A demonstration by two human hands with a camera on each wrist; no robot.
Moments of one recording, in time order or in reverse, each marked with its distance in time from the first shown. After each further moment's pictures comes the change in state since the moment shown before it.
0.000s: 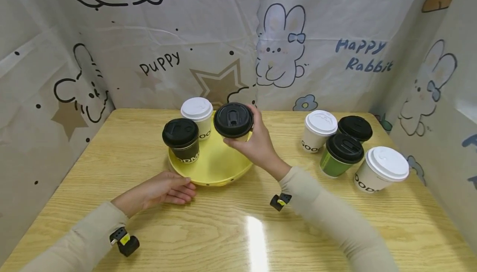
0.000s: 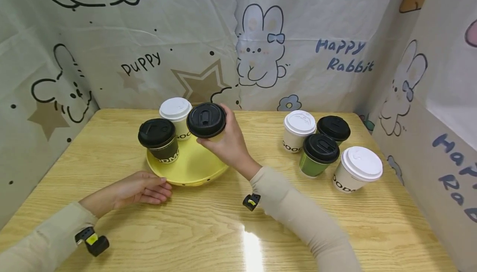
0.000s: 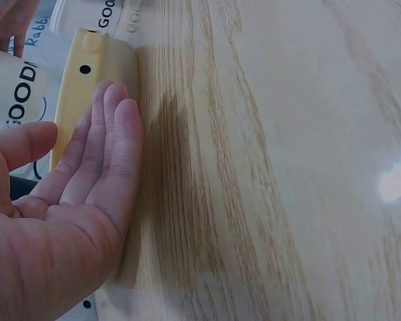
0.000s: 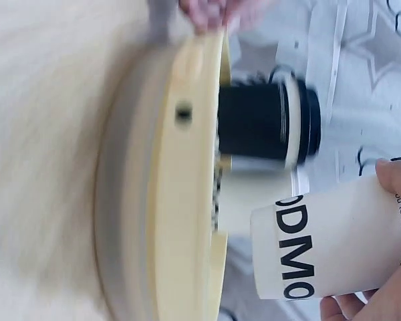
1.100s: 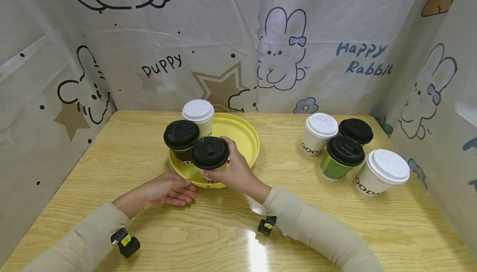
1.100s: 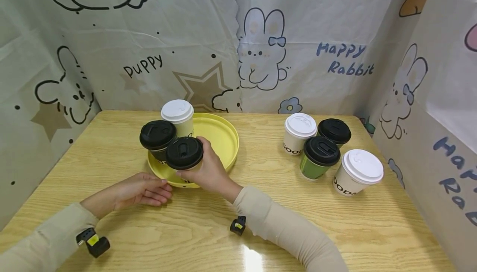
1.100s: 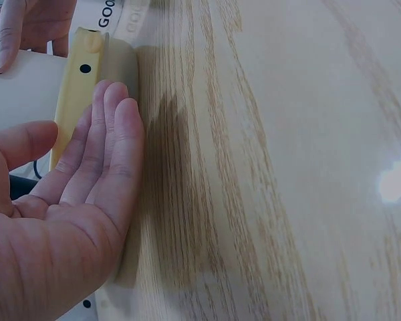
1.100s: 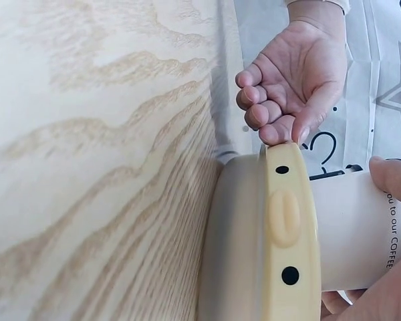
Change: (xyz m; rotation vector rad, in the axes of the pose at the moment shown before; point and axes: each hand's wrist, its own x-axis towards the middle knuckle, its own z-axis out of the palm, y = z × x) left_hand -0.002 0.000 -0.001 0.000 -0.026 0.015; right_hand -0.039 -0.001 0.054 0.064 -0.241 0.207
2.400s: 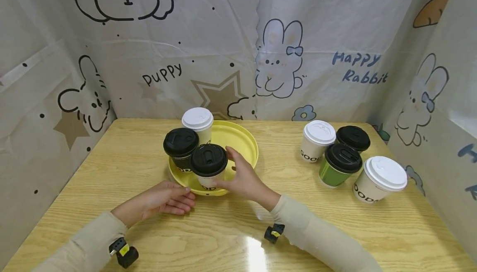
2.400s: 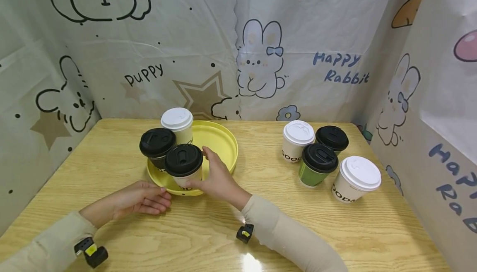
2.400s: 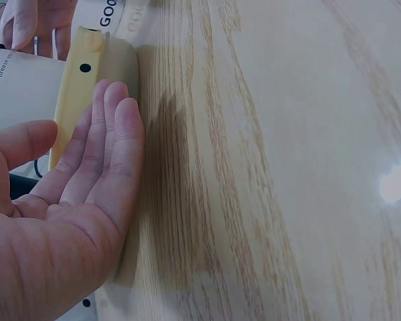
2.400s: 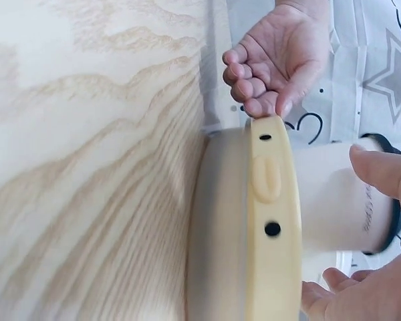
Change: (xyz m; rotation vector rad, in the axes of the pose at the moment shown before) left_hand 0.002 -0.004 0.002 0.003 0.015 0.021; right_hand -0.008 0.004 -0.019 -0.107 -0.082 0.027
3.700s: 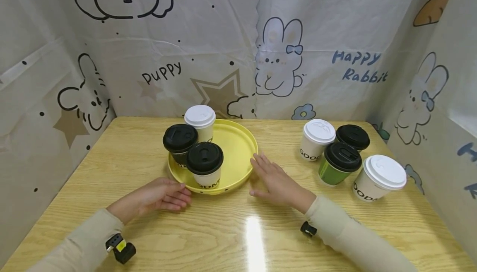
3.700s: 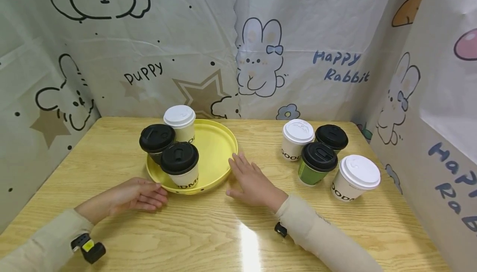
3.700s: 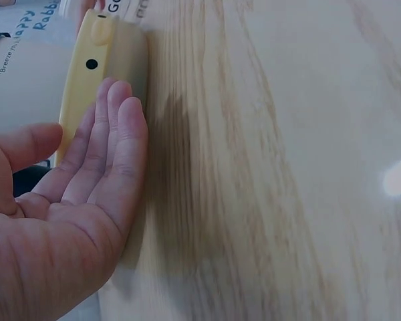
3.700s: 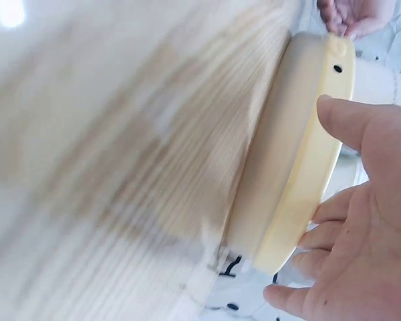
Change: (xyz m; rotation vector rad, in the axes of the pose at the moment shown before) left_hand -0.003 0.000 -0.010 0.004 0.034 -0.008; right_hand -0.044 0.048 -0.062 -0.693 -0.264 -0.073
